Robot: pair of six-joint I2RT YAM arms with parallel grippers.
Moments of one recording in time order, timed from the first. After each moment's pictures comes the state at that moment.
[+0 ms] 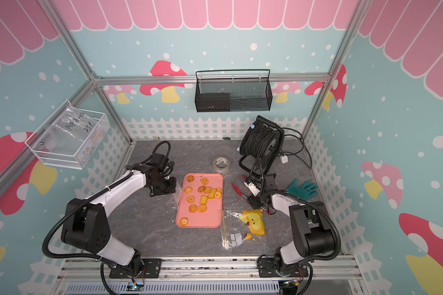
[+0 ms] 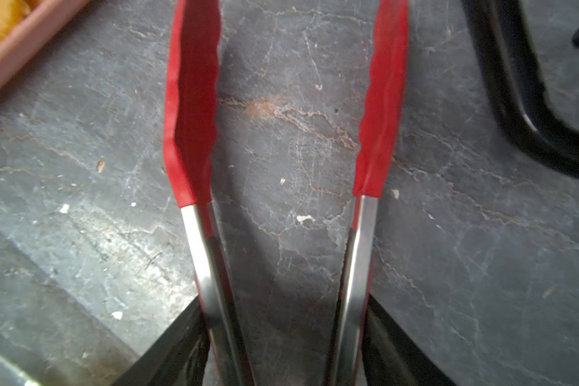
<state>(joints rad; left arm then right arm) -0.26 1.58 1.16 -0.89 0.18 -0.37 0.18 1.47 0.61 -0.16 -0.24 -0.46</state>
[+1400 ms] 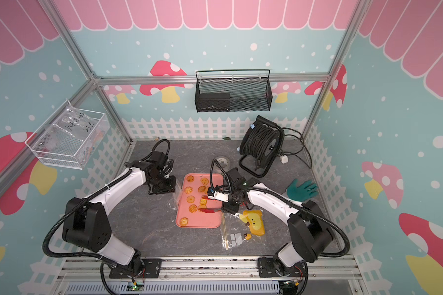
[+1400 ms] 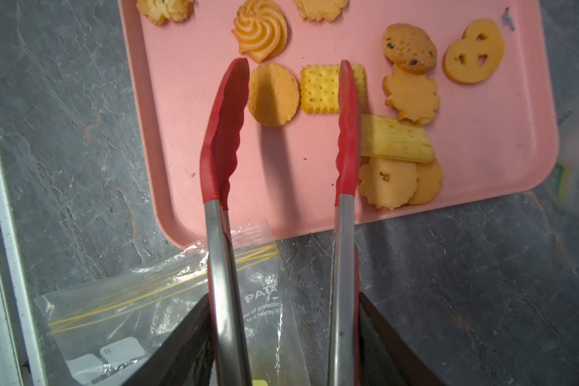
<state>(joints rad) -0.25 1.59 1.22 -0.96 0.21 -0.36 0.66 1.53 1.03 -0.69 -0.25 -0.69</state>
